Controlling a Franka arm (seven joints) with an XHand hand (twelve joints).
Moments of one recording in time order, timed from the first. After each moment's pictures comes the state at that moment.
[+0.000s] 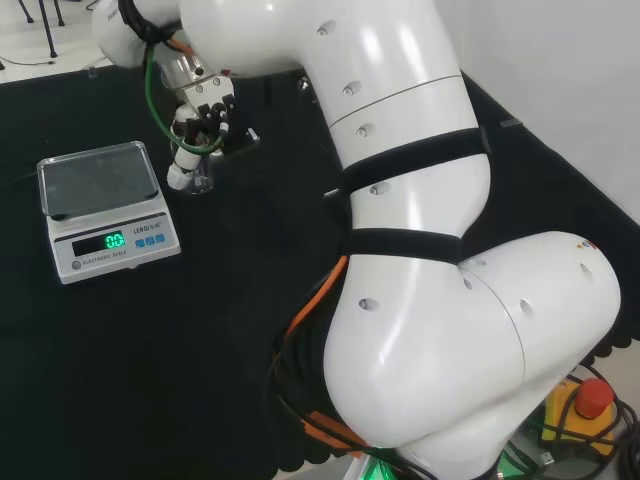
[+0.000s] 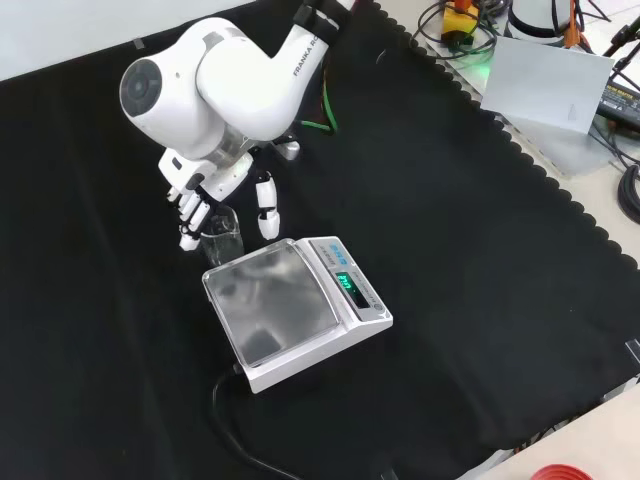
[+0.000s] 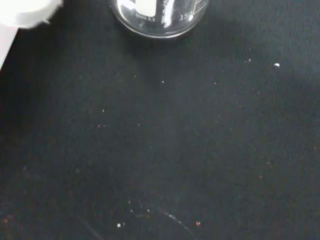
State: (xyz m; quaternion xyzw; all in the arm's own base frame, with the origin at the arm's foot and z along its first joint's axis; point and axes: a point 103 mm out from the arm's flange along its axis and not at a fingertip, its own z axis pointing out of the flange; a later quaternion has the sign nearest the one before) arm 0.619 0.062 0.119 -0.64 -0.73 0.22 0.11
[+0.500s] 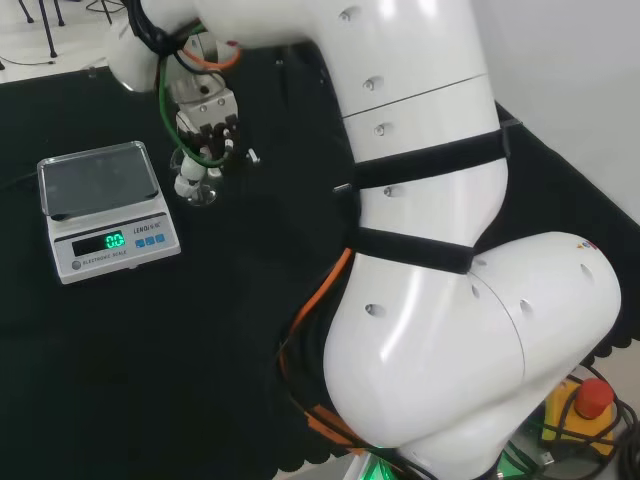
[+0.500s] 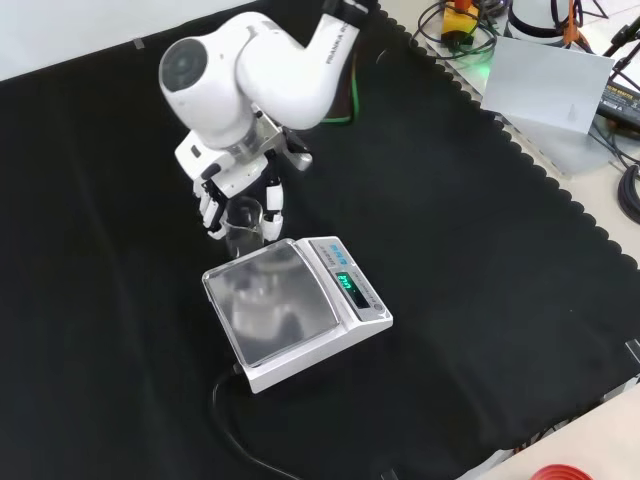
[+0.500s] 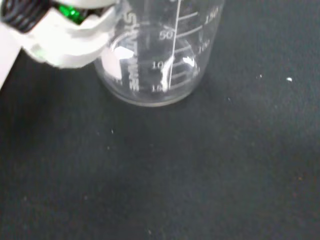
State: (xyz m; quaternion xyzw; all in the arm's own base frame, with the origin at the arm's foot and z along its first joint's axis) arm 0.607 0.069 0.105 -0.68 -0.72 0.15 0.05
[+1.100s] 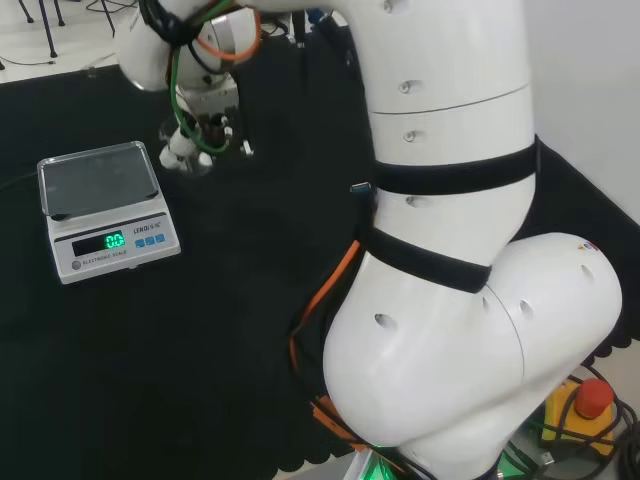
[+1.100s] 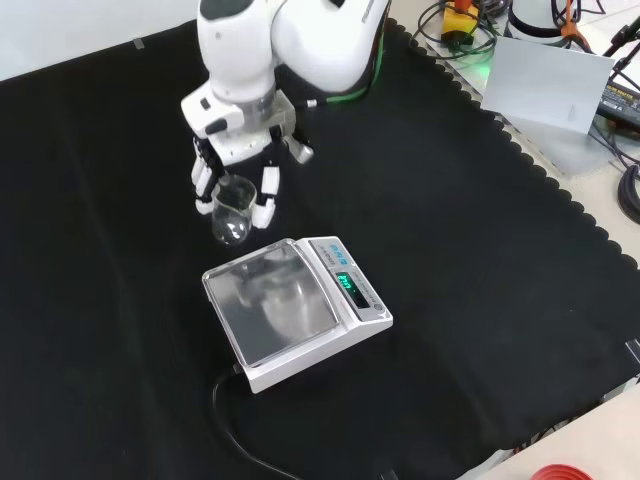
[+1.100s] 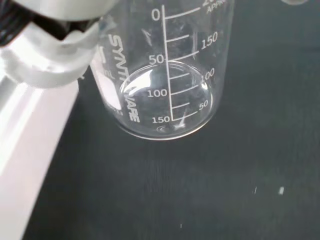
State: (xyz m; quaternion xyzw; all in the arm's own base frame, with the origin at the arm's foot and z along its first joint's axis) arm 0.612 0.074 0.157 -0.71 -0.70 0.03 -0.02
